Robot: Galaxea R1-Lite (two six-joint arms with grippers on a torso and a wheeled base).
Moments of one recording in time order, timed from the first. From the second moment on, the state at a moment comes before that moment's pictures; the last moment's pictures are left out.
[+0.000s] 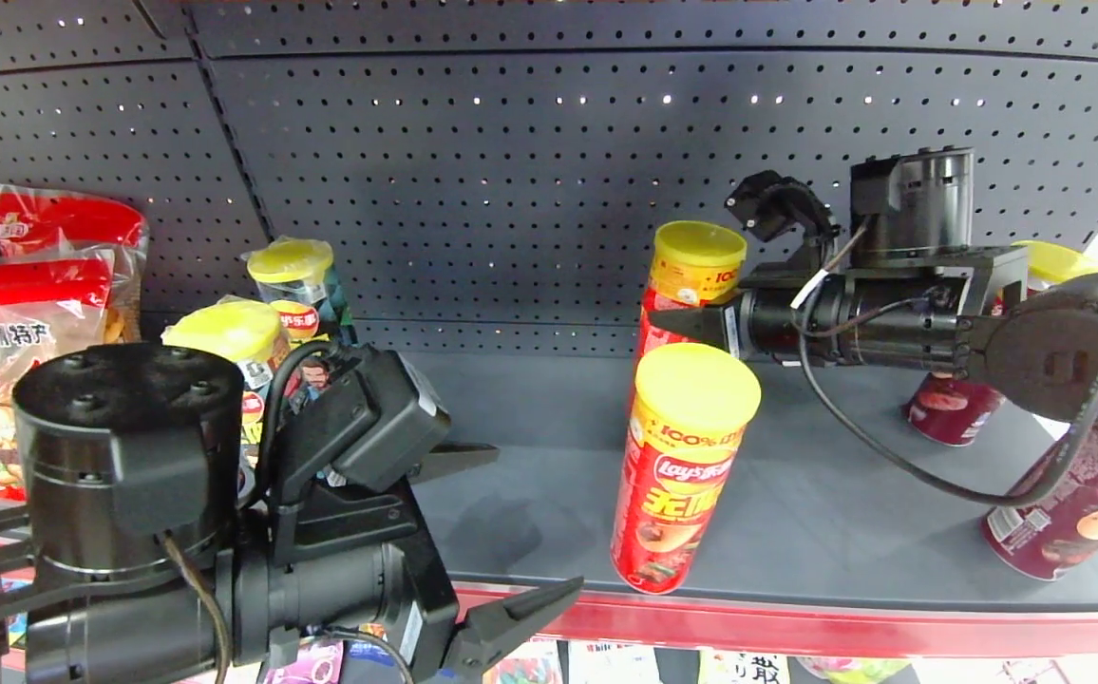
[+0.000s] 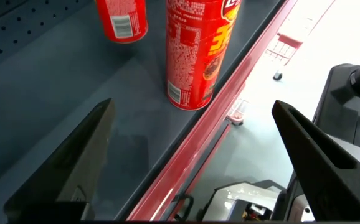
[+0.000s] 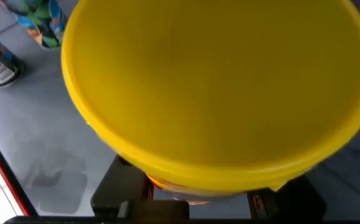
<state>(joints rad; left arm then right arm) -0.79 1.46 -0.59 -0.53 -0.23 0.11 0.47 1.79 -1.18 -0.27 0.20 -0.13</state>
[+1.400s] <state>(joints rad) -0.79 1.48 -0.59 -0.53 -0.23 0.11 0.46 1.79 -1.14 -0.27 0.18 -0.13</state>
